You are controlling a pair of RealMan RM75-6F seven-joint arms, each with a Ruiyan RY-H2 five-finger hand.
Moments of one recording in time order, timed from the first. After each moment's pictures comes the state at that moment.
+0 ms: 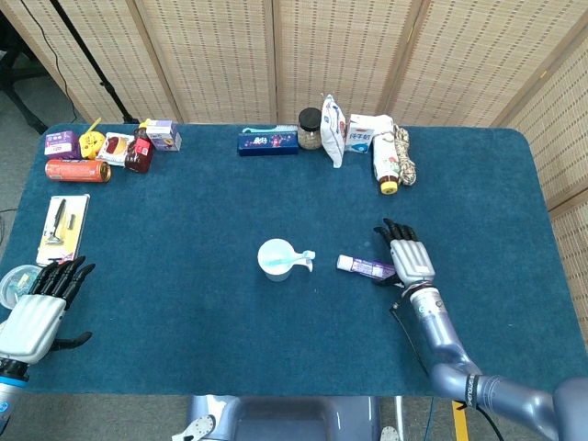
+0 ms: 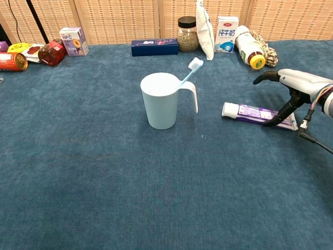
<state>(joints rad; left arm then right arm) -0.16 -1.02 0.04 -1.75 1.57 1.36 0.07 0.65 -1.62 0.18 -1.24 -1.00 0.96 -0.11</state>
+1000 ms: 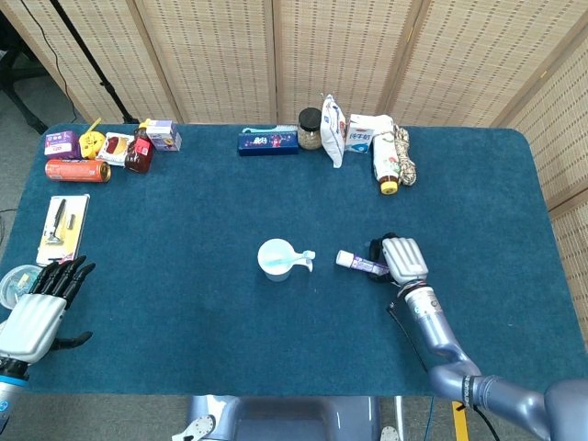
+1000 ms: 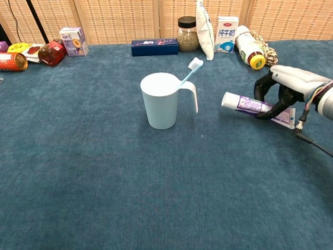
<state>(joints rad) -0.17 -1.02 0.04 -1.76 1.57 1.35 0.07 0.63 -1.66 0.18 -1.17 -1.18 0.99 -0.01</state>
